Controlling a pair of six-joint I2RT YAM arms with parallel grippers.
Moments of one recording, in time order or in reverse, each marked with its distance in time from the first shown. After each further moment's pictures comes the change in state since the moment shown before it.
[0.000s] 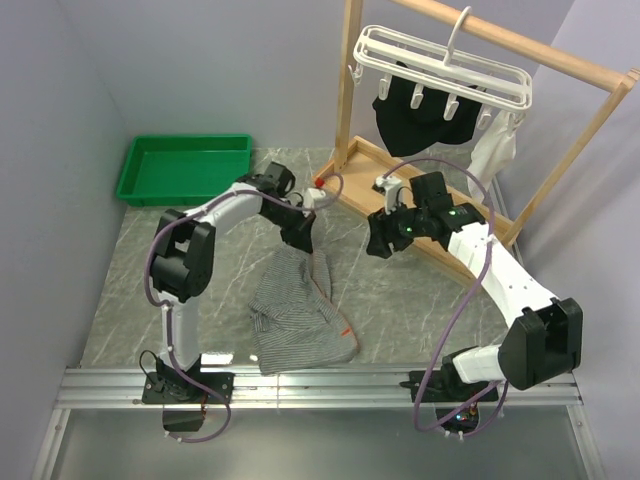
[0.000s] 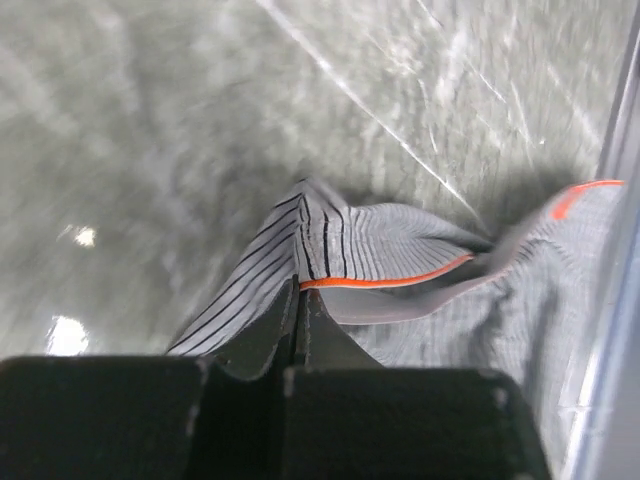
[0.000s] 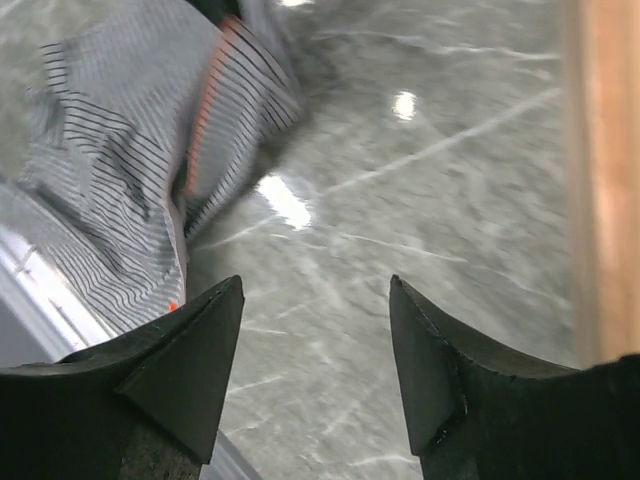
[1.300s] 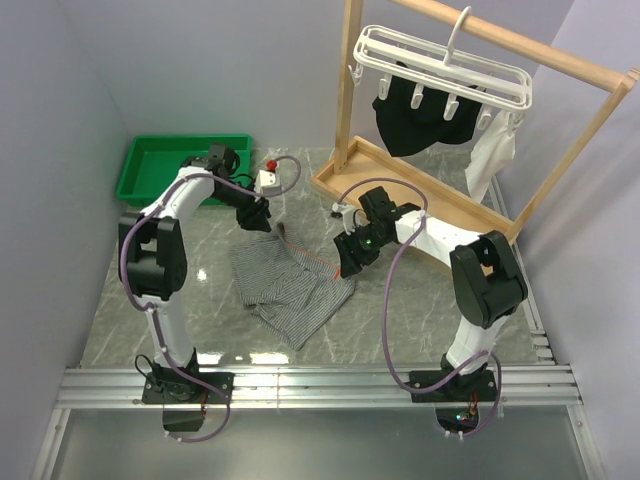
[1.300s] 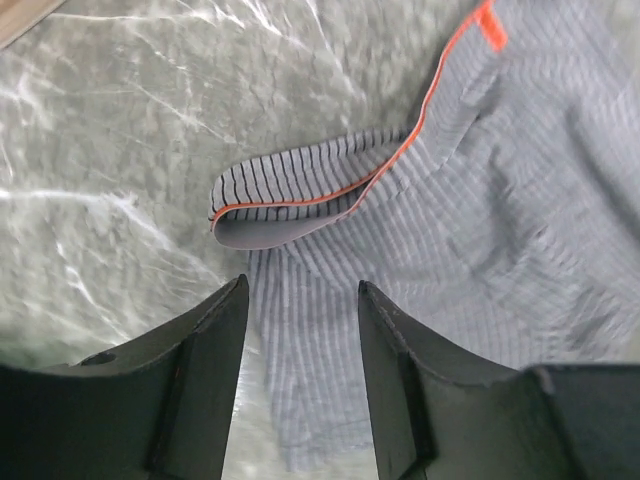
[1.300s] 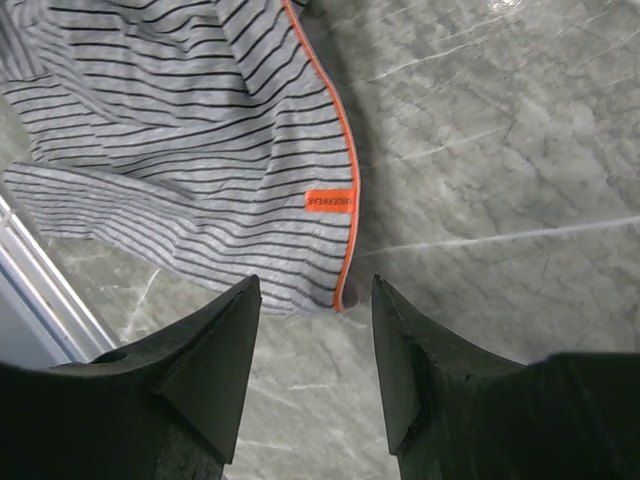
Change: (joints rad) left arm 0.297 -0.069 0.079 -0.193 0.052 0.482; right arm 0.127 0.401 0.026 0.101 -0.045 0.003
